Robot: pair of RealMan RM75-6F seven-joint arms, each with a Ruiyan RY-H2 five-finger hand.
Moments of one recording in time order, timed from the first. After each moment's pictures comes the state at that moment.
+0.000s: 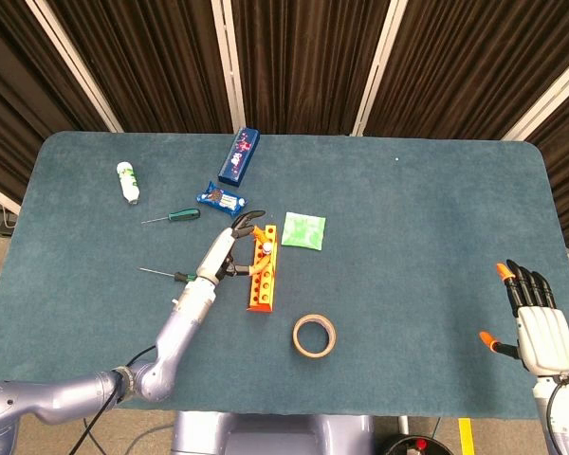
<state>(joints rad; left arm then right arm) -0.77 -1.82 -0.40 -1.40 1.04 0.94 -0.38 0.10 -1.17 0.08 -1.59 -1.48 1.47 0.04</state>
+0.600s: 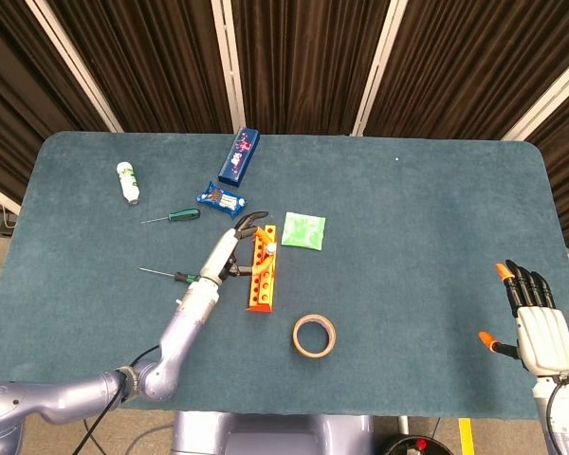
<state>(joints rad) -0.78 -1.84 -0.41 -1.38 1.05 0.92 -0.40 0.10 -1.17 0.08 -1.58 -1.49 1.47 0.04</state>
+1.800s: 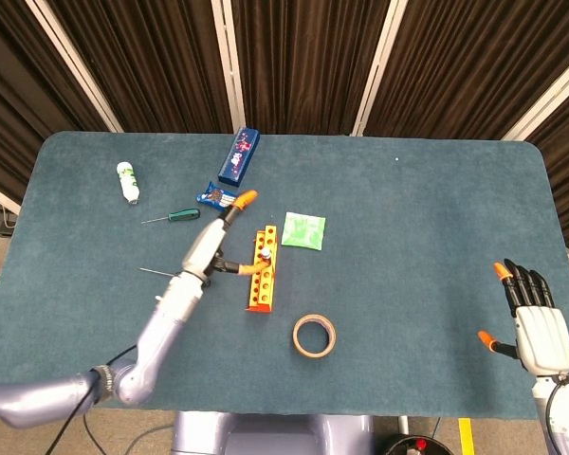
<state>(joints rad) -0.74 -1.66 -0.42 -1.61 1.10 1.01 -0.23 0.10 -1.17 0.08 -1.58 -1.50 1.48 0.03</state>
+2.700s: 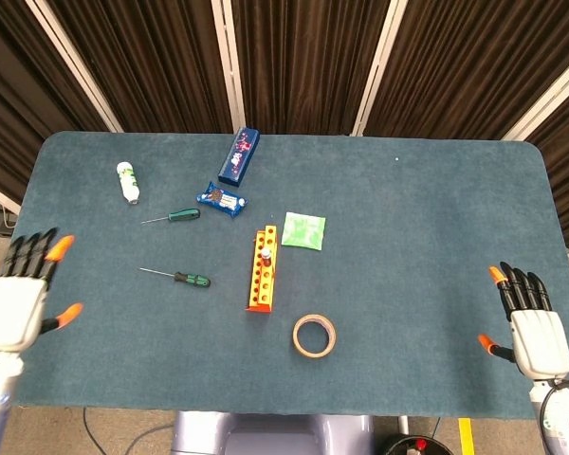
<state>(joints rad) -0.21 -1.11 -0.02 -1.83 1.46 1.57 0.35 0.09 -1.18 0.07 -1.58 -1.53 1.50 -0.05</state>
